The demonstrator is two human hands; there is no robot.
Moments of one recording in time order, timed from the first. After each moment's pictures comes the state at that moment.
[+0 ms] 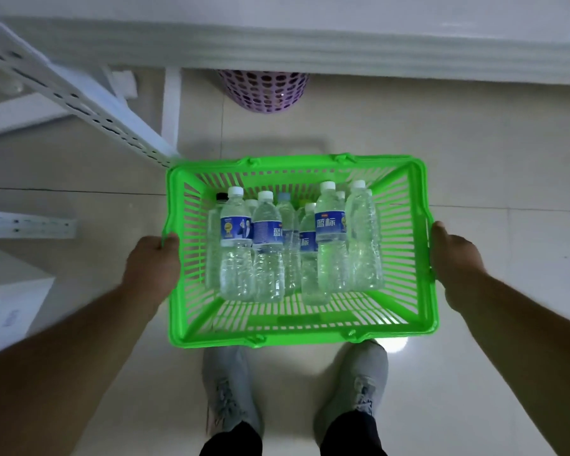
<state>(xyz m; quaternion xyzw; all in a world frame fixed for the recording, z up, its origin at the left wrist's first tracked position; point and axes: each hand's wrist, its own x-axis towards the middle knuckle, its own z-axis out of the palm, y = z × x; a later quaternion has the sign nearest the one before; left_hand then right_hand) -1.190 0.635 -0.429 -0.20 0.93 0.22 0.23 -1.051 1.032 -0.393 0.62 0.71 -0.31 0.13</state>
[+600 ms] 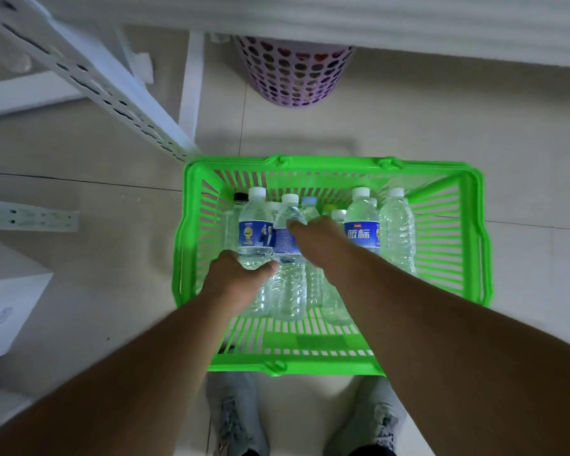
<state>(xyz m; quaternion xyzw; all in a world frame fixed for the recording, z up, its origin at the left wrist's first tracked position) -1.168 0.703 -0.454 -0.19 0.85 0.26 0.41 -1.180 0.864 -0.462 0.43 0.69 -0.47 0.34</state>
